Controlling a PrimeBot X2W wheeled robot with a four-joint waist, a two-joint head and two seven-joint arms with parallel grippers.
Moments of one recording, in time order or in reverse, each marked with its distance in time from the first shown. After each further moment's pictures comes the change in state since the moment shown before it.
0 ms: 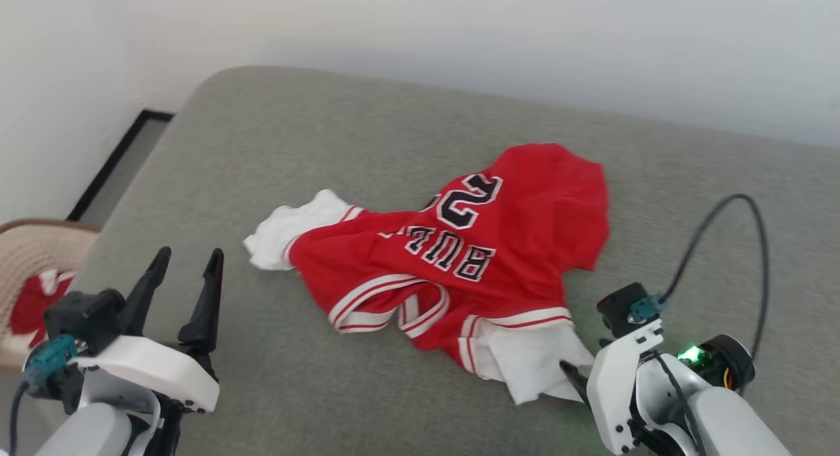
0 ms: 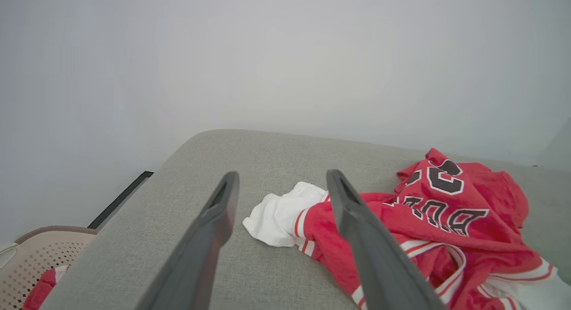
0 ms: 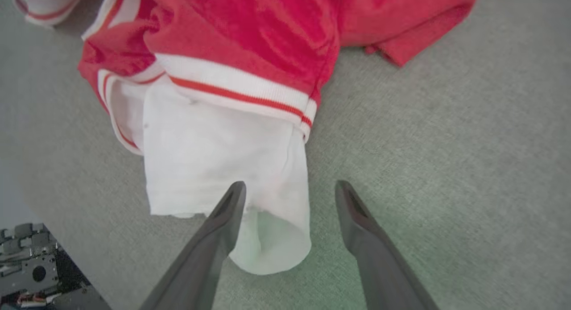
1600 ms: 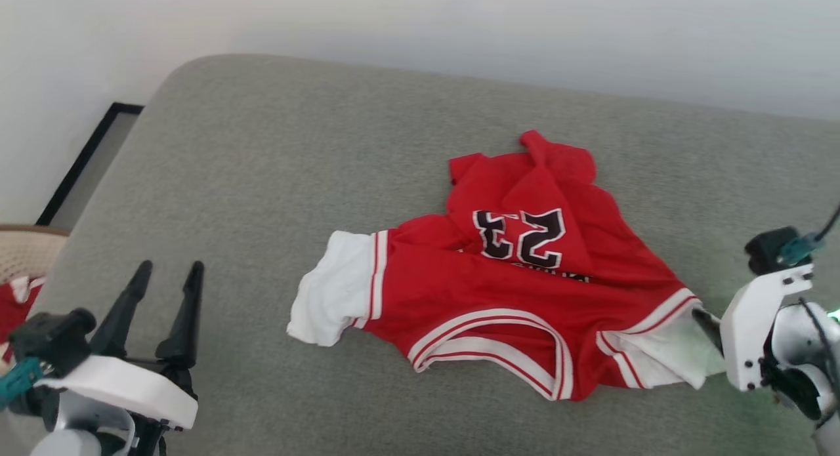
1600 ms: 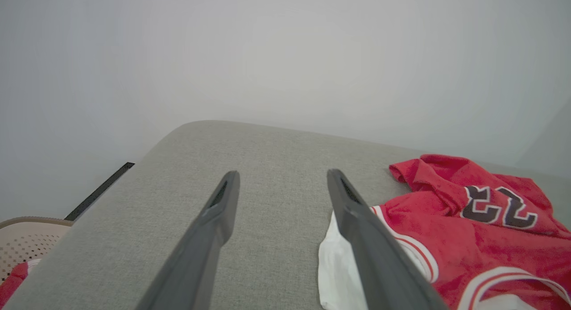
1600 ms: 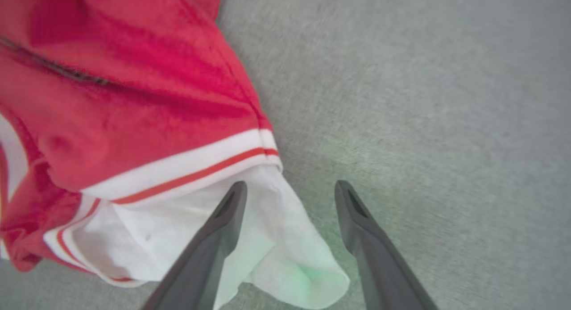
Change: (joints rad) left arm 0.151 -0.221 0.378 -0.028 0.218 -0.263 0.113; right arm -0.093 -0.212 -0.171 0.097 0.108 0.000 0.088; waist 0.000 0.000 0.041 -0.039
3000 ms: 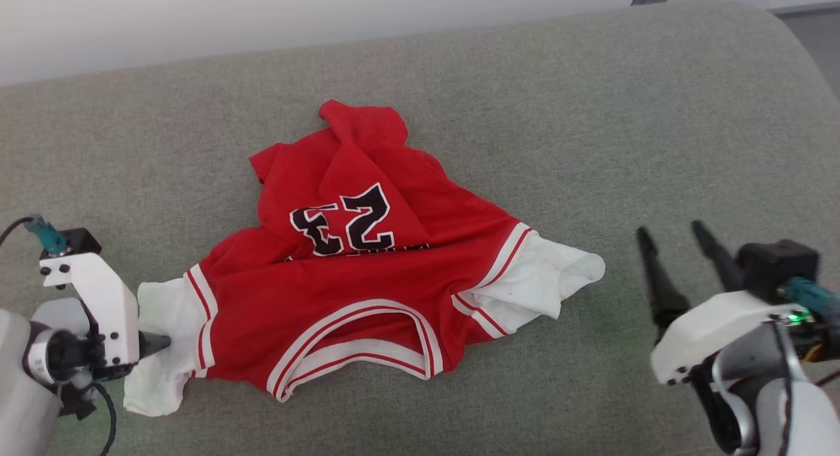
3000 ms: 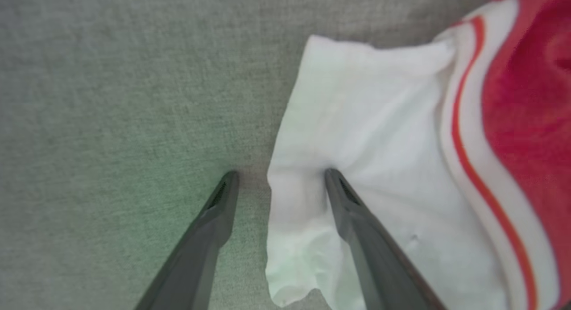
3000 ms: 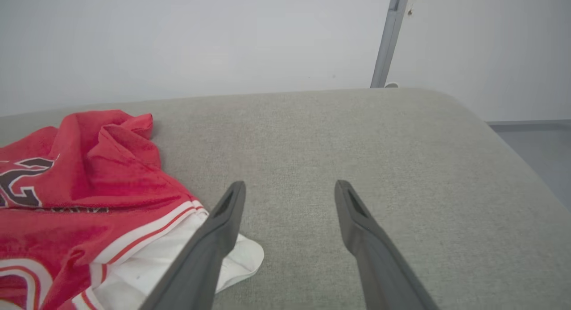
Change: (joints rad) left arm -0.443 0.185 -0.227 0.507 -0.222 0.109 1.074; right arm 0.167 0.389 -0.206 -0.385 -0.235 0.000 -0.450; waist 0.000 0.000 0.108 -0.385
